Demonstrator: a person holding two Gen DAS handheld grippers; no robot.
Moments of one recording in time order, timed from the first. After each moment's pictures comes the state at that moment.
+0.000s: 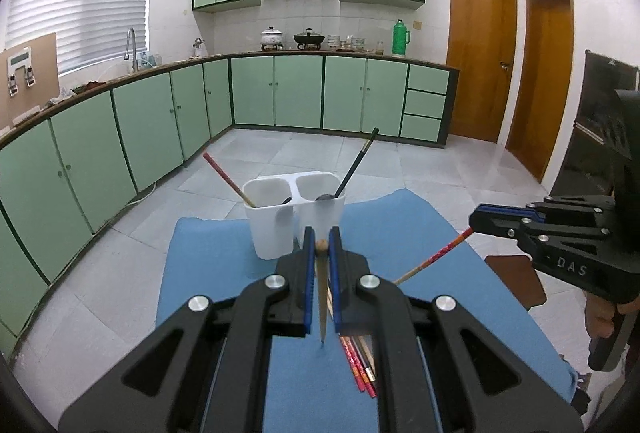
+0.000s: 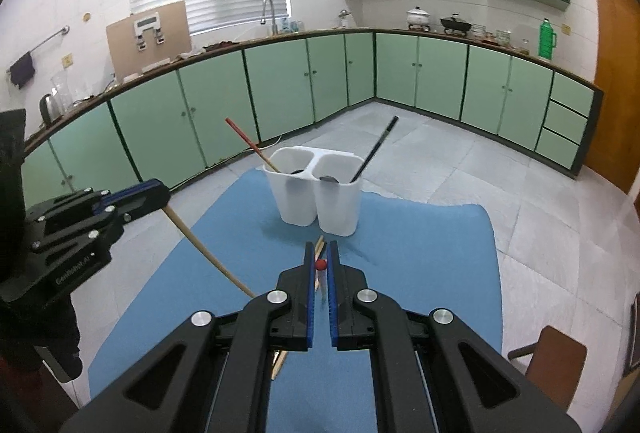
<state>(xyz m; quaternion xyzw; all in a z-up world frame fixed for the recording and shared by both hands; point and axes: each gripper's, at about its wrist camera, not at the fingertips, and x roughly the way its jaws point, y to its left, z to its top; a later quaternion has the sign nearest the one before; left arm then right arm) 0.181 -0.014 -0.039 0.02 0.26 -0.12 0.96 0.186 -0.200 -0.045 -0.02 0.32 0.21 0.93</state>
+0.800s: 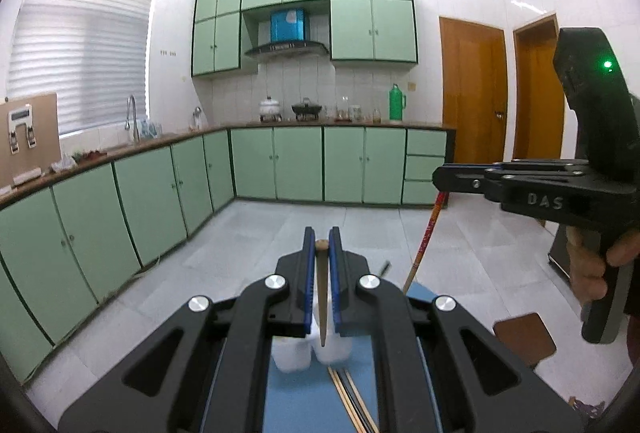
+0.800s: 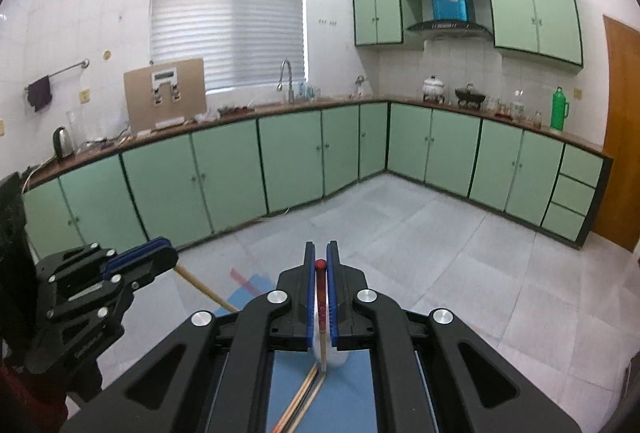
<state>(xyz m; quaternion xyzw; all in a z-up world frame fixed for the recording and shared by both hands) 0.236 -0.013 0.065 0.03 0.13 -0.12 0.98 0.261 -0.187 0.092 -0.02 0.20 0.23 0.95</state>
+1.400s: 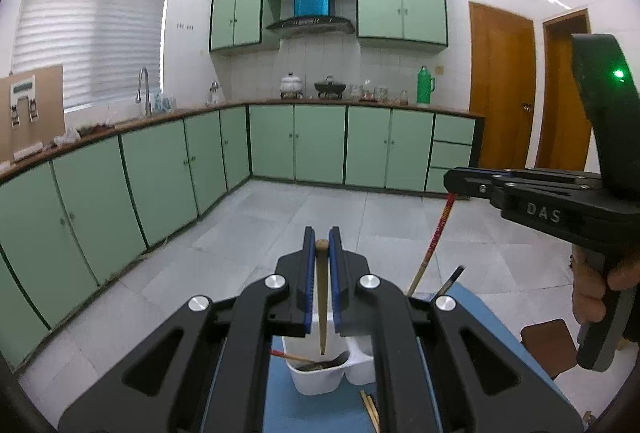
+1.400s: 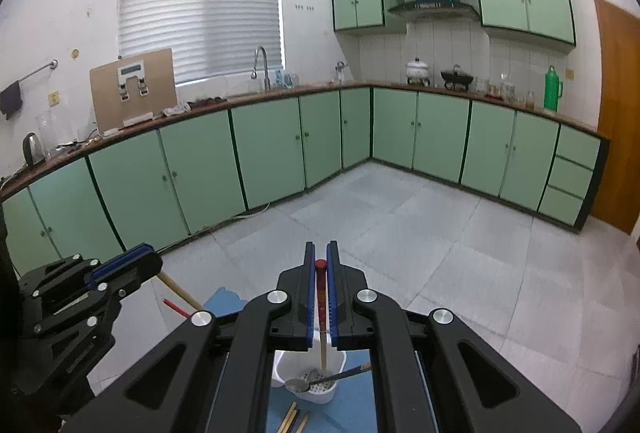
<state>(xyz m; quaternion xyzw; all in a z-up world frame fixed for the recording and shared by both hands) 0.346 0.004 0.012 0.01 0.18 -0.09 0.98 0.367 -0.166 0.026 -0.01 0.23 0.20 0.95</state>
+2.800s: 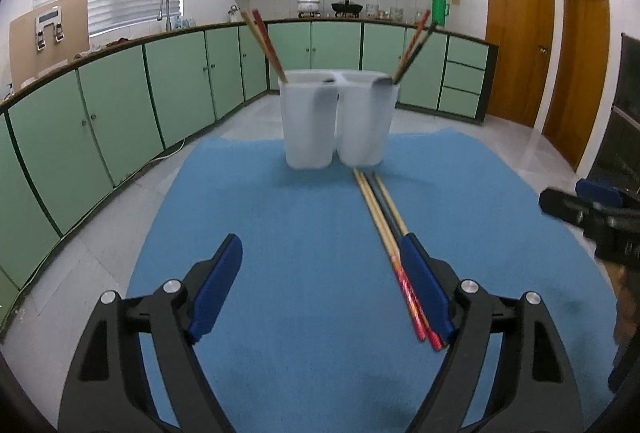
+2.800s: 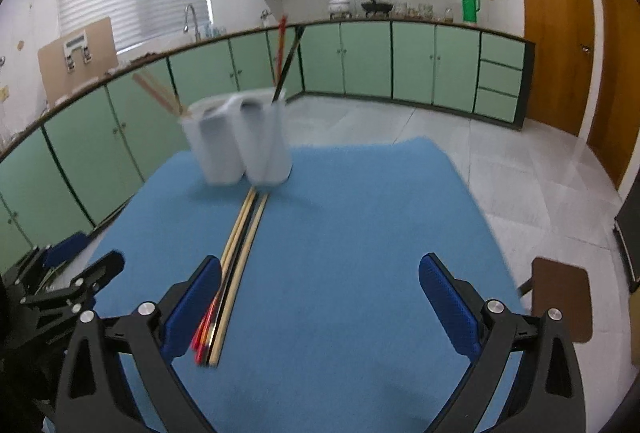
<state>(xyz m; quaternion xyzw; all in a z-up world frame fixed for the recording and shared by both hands) 0.177 0.019 -0.179 0.02 0.30 -0.05 0.95 0.154 -0.215 -0.169 0.04 0.32 0.07 0.94</state>
